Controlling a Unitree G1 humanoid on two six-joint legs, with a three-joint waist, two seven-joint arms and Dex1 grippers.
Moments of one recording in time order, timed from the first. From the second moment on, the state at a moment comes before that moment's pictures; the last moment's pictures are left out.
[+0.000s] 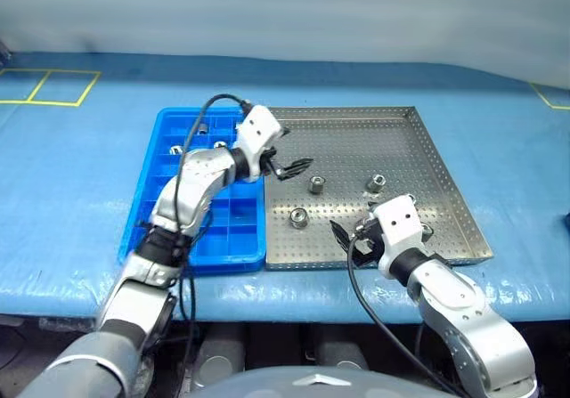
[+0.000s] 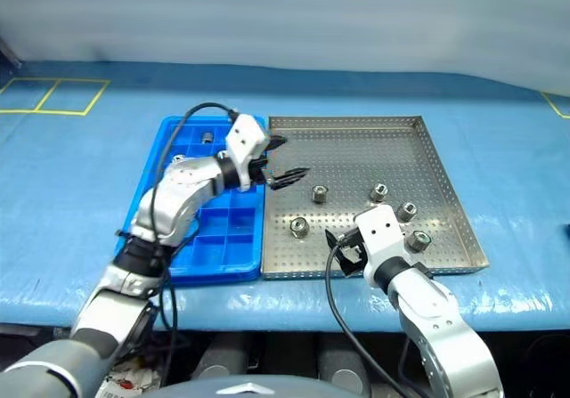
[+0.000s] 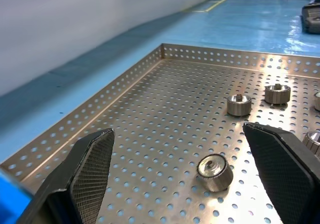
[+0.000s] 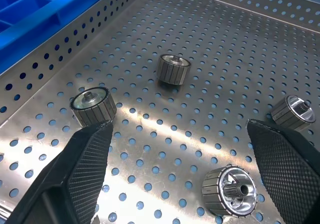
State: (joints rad) left arm -0.72 0.24 -0.26 0.17 -0.18 0.47 -0.71; right arm 0.20 -0.39 0.07 -0.85 0.21 0.86 0.18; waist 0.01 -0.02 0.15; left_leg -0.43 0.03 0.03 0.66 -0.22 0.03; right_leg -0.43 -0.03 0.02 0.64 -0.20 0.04
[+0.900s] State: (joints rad) left arm -1.00 0.03 -0.36 1.01 0.12 0.23 -0.68; right arm 0.33 -0.30 0.09 -0.95 0.15 0.86 0.09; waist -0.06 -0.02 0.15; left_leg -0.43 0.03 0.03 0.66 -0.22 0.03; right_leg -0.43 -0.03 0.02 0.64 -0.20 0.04
